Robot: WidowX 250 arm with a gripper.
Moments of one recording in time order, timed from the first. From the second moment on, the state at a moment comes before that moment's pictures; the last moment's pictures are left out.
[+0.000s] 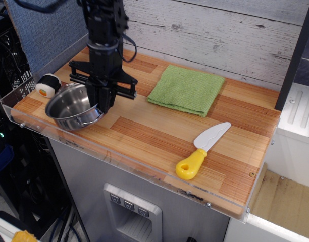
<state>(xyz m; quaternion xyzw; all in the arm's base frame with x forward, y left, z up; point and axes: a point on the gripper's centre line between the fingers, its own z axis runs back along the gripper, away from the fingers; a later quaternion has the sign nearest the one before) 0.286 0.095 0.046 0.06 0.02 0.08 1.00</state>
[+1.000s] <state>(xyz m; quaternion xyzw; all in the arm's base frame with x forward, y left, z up) 0.351 0.019 0.110 0.11 -0.05 0.04 0.99</state>
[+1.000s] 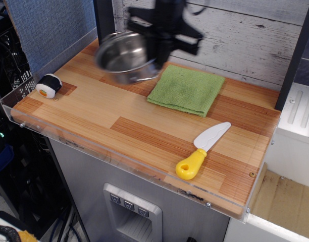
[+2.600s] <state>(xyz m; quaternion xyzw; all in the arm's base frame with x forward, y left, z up) 0.388 -0.037 0.040 0.11 0.00 -0.02 0.99</state>
